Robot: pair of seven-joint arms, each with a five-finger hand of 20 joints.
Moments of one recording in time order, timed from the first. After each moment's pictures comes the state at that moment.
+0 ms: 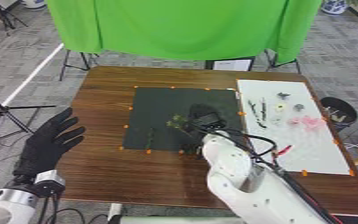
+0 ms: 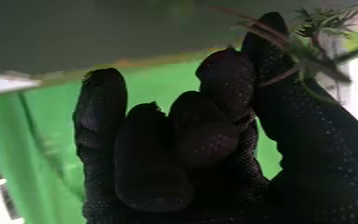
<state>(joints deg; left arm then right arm) 133.6 -55.0 -105.7 -121.2 38.3 1.0 10.0 -73.9 -65.0 41.3 -103.0 -136.9 -7.1 42.1</state>
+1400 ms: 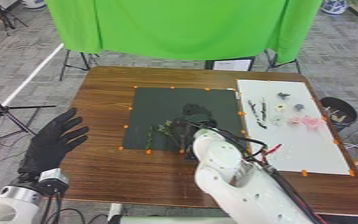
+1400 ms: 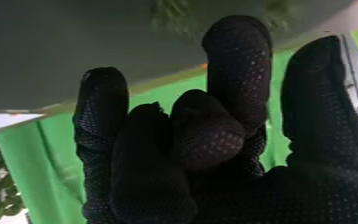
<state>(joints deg) 132.2 -54.5 -104.4 -120.5 38.3 0.9 9.3 -74.3 -70.7 44.5 -103.4 -132.7 -9.6 45.1</state>
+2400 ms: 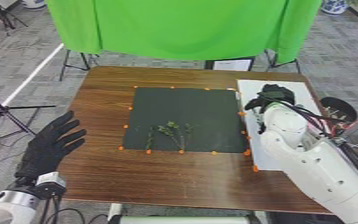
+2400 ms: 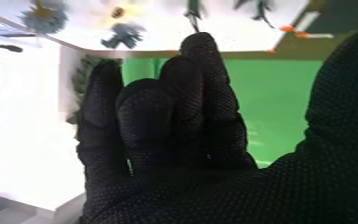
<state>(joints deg) 133.9 -55.3 -105.3 -120.7 38.4 0.9 9.7 -68.2 -52.0 54.7 -95.7 -129.5 -15.5 50.8</state>
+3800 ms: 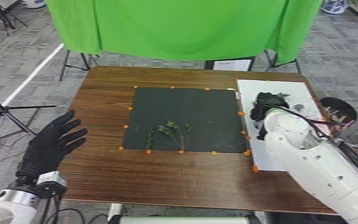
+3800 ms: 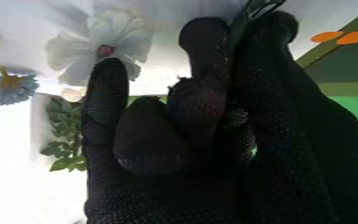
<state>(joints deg) 133.4 -55.3 -105.2 -120.5 38.4 0.4 9.5 -67.7 -51.1 53.3 -88.9 -125.6 -11.3 39.7</state>
